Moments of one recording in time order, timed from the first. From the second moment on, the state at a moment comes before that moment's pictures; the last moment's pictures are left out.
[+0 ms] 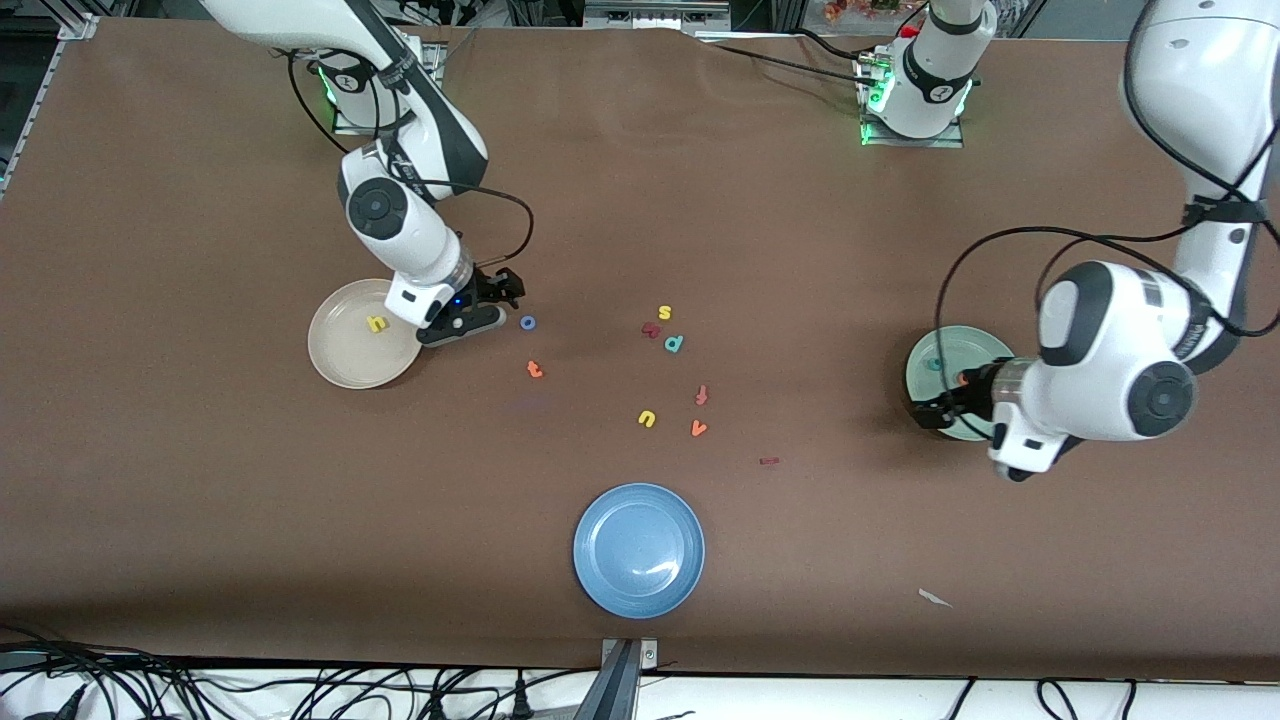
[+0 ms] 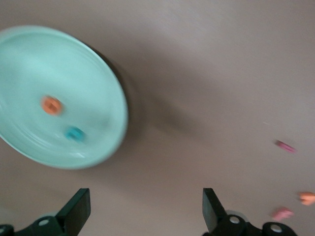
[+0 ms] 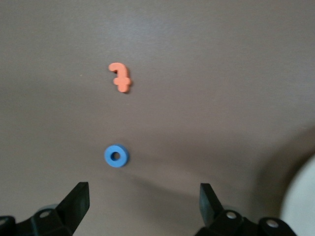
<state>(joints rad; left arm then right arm) 0.16 0.60 -0.36 -1.51 -0.02 1.84 -0.79 0.21 0.35 0.31 -2.23 0.03 2.60 0.18</state>
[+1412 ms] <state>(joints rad) -0.25 0.93 -0.14 -1.34 -0.05 2.36 -1.73 0.33 0.49 0.23 -2.20 -0.06 2.73 0.24</state>
